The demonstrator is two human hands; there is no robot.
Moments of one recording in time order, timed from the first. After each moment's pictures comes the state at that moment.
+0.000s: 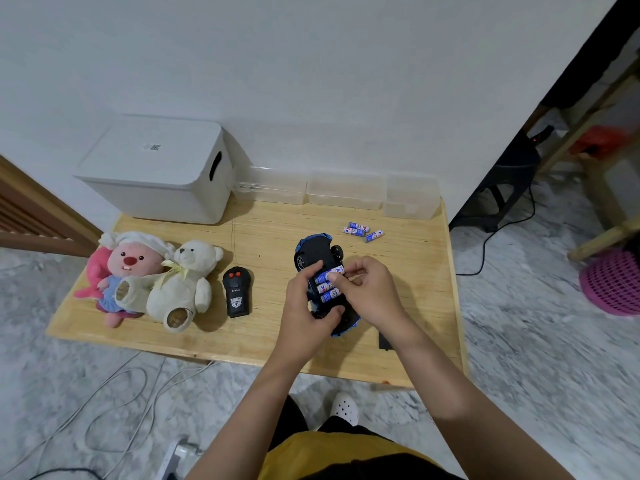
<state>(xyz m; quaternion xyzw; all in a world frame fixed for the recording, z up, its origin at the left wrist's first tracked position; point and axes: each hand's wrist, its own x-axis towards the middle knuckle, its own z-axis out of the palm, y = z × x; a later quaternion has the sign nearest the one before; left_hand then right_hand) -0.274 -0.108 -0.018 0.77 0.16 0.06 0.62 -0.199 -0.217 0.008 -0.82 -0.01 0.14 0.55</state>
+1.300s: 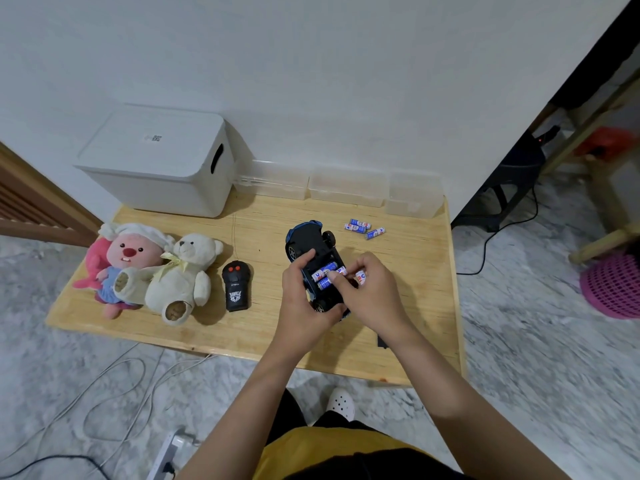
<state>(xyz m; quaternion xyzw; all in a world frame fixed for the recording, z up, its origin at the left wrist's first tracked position) -0.269 -0.108 -0.018 0.76 0.16 0.09 0.62 -0.209 -0.220 0.018 -0.86 -0.05 0.10 0.50</state>
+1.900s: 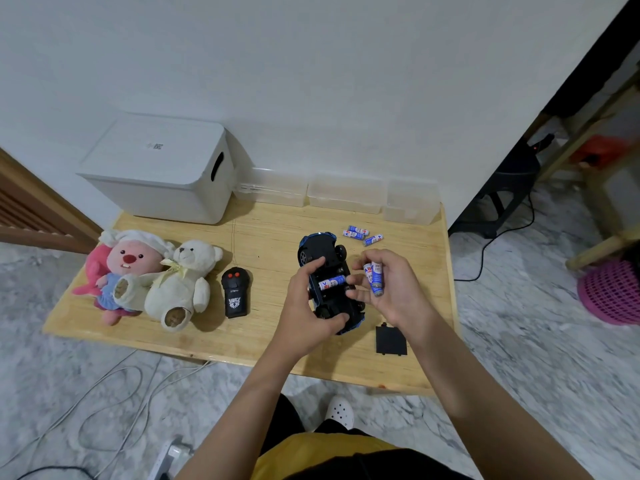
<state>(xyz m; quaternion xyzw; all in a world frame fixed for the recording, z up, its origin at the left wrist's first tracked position) -0.267 -0.104 -0.011 0.78 0.12 0.04 0.62 -0.183 -0.237 0.048 -0.53 0.14 0.32 0.77</state>
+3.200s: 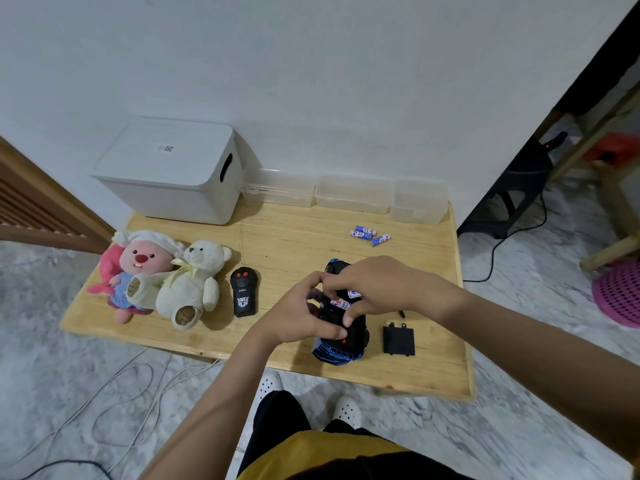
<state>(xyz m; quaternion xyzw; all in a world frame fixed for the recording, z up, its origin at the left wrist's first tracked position) -0.258 -0.067 0.012 0.76 0.08 -0.20 0.62 -0.159 -0.229 0.058 -0.81 -0.56 0.20 0.04</state>
